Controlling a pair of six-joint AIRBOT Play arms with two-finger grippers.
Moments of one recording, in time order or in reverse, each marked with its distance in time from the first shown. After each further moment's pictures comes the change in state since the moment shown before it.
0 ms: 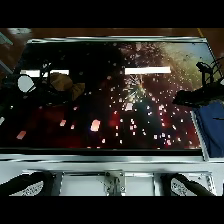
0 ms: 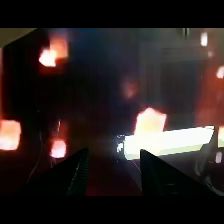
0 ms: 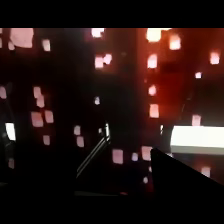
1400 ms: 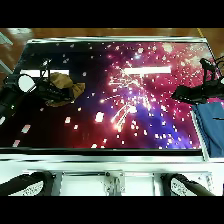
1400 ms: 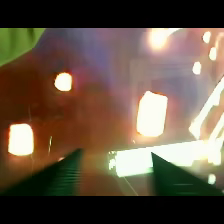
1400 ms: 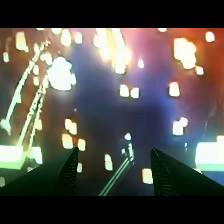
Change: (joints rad) left arm 0.011 -0.010 0.000 -0.013 0.091 -0.001; right arm 0.000 0.000 0.000 0.071 -0.076 0.077
